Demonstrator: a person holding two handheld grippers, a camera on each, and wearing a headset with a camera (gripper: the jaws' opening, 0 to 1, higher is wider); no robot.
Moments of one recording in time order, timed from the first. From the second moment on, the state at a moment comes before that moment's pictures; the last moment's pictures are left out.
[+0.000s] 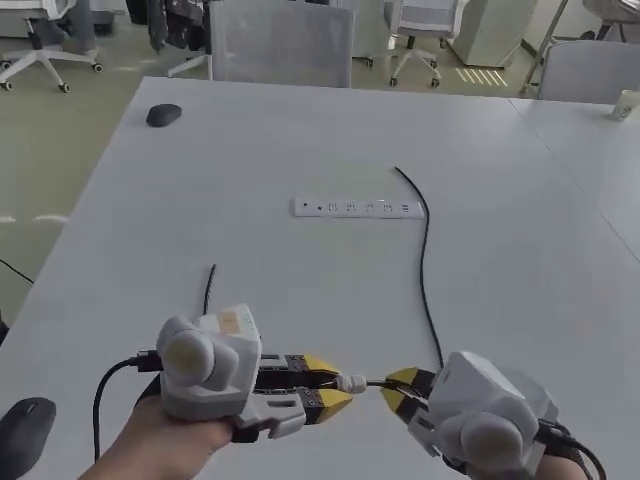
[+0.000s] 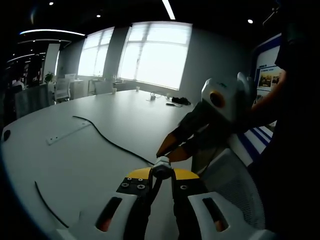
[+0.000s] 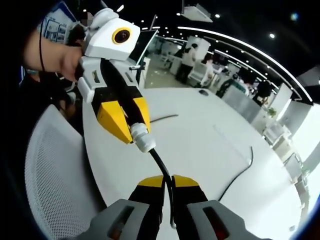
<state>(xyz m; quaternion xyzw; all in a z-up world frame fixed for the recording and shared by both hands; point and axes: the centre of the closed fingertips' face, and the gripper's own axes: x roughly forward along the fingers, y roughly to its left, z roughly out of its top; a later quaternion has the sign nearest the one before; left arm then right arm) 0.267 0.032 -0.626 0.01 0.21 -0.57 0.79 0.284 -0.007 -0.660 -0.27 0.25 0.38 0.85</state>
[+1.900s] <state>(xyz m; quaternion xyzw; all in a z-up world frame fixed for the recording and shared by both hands) 0.267 0.038 -0.616 -0.01 0.20 -0.57 0.80 0.270 -0.021 -0.639 -0.15 0.26 0.36 0.88</state>
